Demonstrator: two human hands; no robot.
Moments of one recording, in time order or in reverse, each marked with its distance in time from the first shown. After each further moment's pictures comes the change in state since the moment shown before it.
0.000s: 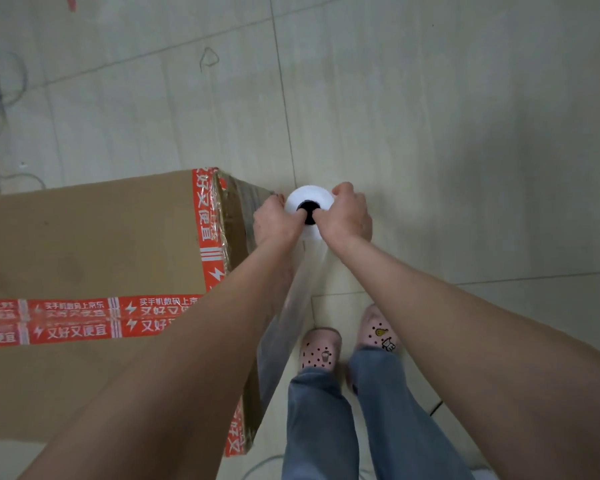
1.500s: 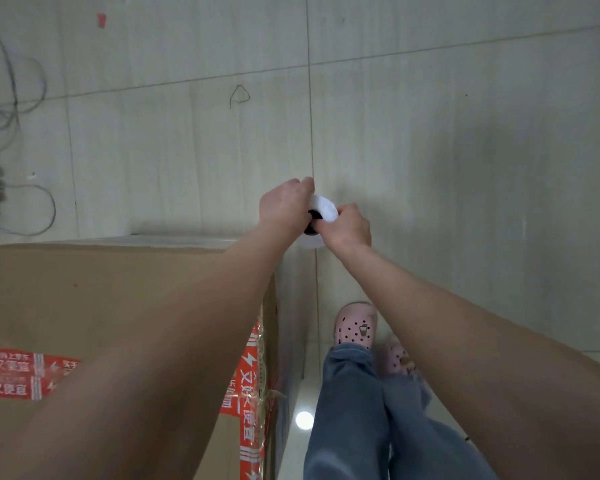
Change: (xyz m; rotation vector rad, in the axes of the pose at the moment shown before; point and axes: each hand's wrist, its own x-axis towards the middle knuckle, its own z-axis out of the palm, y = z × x) left_hand 0.130 0.070 -0.083 0.640 -0.089 0.466; right_hand 0.077 -0.116 0.001 0.096 -0.165 0.085
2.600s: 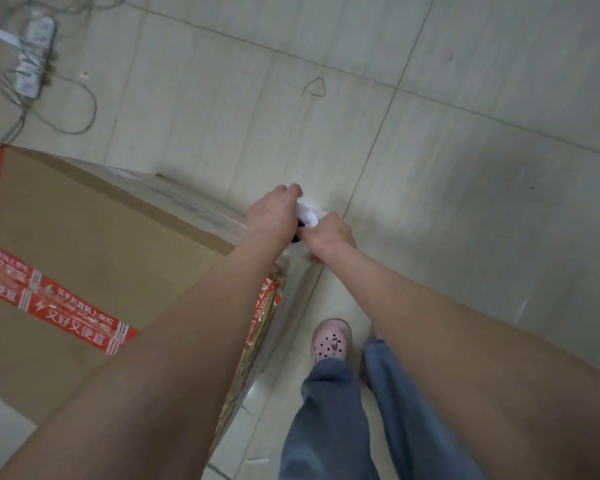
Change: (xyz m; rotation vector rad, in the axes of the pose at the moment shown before) left_hand 0.004 -0.070 -0.013 -0.346 0.024 -0.387; right_hand 0.023 -0.086 0.046 -0.407 -0.320 -0.064
